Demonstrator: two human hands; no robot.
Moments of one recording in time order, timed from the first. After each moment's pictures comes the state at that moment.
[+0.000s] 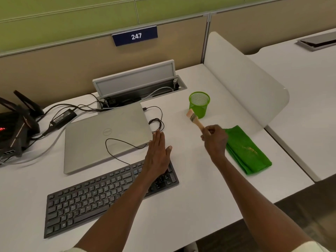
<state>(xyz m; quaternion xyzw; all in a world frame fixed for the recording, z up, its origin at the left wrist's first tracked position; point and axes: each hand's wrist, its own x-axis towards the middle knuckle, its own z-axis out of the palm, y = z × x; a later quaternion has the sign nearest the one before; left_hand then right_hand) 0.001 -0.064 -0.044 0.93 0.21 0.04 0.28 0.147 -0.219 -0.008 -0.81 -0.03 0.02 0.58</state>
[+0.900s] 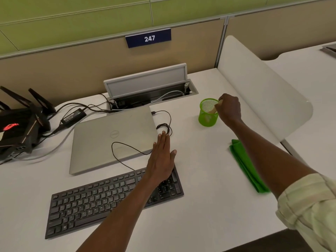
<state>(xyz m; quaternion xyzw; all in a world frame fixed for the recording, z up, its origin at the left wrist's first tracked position) 0.007 -0.053 -0.038 0.94 0.21 0.07 0.25 0.293 -0.165 0.036 -0.94 -0.20 -0.02 0.29</state>
